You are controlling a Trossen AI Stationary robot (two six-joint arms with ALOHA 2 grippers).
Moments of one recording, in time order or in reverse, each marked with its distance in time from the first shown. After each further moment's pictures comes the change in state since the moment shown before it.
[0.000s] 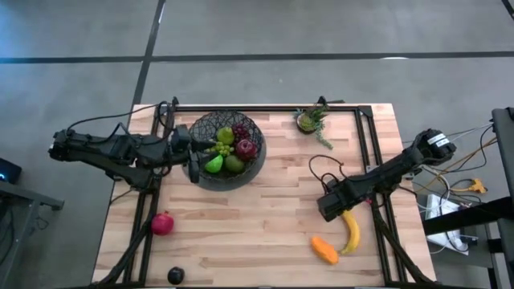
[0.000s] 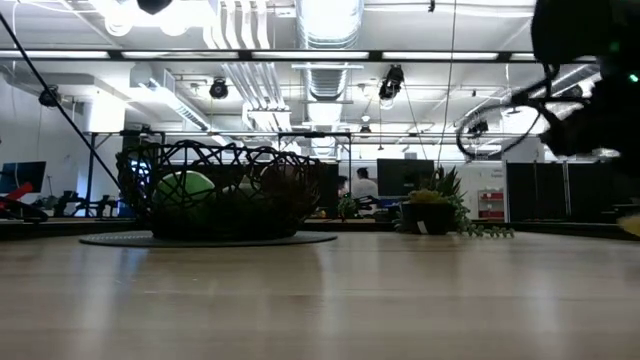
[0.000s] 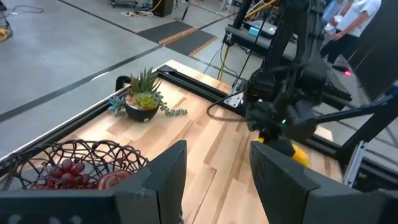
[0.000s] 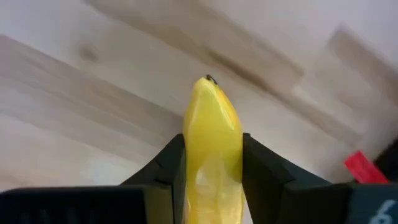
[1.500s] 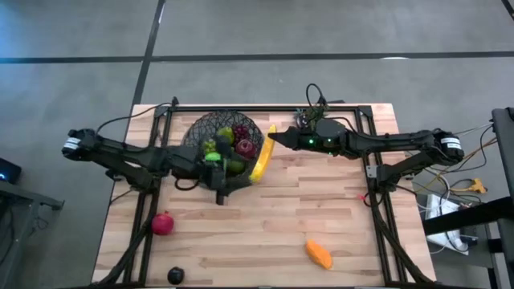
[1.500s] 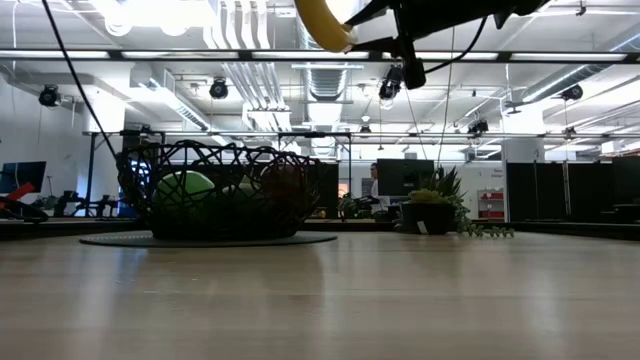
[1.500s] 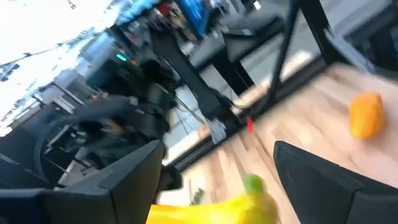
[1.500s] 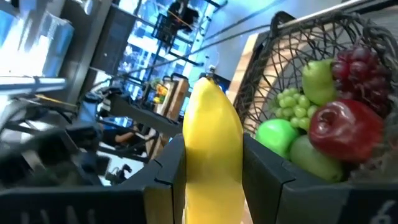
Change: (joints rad) left arm -0.014 0.318 0.033 0.453 0.288 1.089; right arm -0.545 -0.122 0.187 1.188 0.221 -0.299
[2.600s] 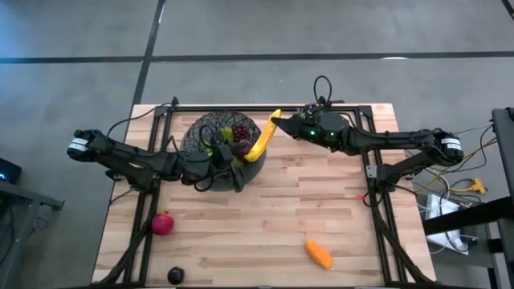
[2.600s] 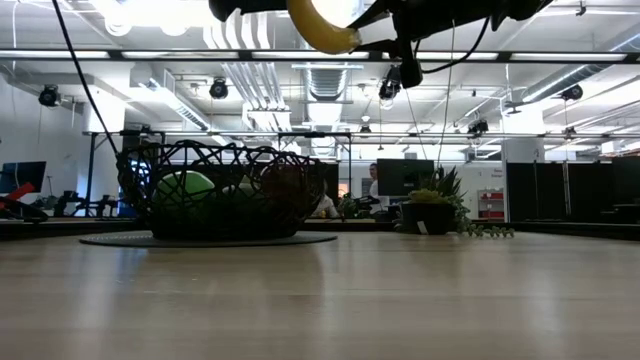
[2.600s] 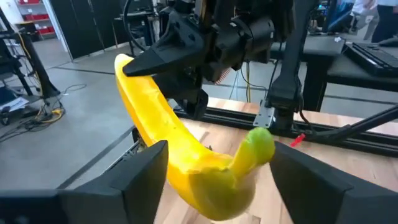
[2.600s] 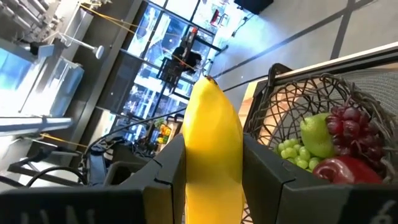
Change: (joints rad) left arm 0.008 0.077 -0.050 0.096 -0.436 -0.710; right arm -0.052 0.000 0.000 0.093 0.111 -0.019
